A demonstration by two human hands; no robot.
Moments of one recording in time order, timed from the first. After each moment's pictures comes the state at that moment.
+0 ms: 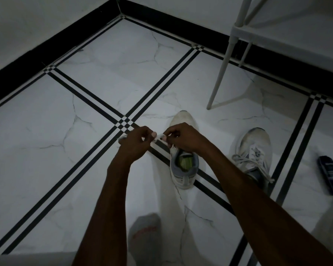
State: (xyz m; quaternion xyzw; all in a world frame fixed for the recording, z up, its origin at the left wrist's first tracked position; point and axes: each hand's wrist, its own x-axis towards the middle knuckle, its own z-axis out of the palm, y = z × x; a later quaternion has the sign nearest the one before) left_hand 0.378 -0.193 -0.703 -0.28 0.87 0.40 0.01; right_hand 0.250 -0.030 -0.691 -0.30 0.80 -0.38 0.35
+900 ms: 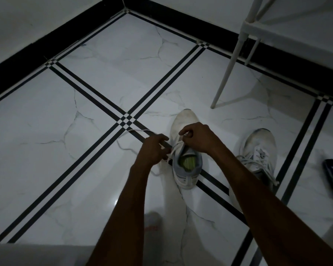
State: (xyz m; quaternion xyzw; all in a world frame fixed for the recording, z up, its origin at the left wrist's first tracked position) left_hand 0.362 -0.158 -0.736 -0.29 0.87 0.40 0.08; right_hand 0.236 -0.009 -0.697 -0.27 0.87 -0.30 0.28
